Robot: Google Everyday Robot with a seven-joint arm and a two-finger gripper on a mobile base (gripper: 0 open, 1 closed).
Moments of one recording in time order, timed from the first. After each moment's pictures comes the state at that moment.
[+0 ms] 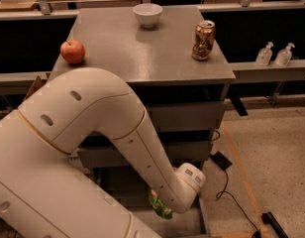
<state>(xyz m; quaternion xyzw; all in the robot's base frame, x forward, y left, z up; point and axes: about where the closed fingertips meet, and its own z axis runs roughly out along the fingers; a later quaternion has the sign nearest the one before) 0.498 -0.080 0.446 -0.82 0.52 -0.17 0.13</state>
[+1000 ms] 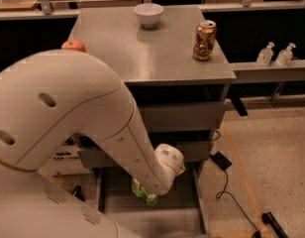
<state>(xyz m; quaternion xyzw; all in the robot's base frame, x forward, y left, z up) 0.532 -0.017 0.495 -0.85 0.47 -0.18 0.15</state>
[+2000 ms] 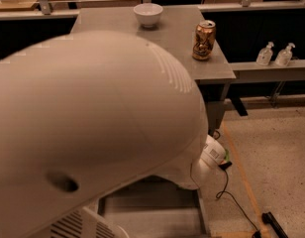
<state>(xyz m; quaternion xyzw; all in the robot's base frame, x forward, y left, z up) 0.539 -0.140 0.604 -0.76 0.57 -0.28 0.12</state>
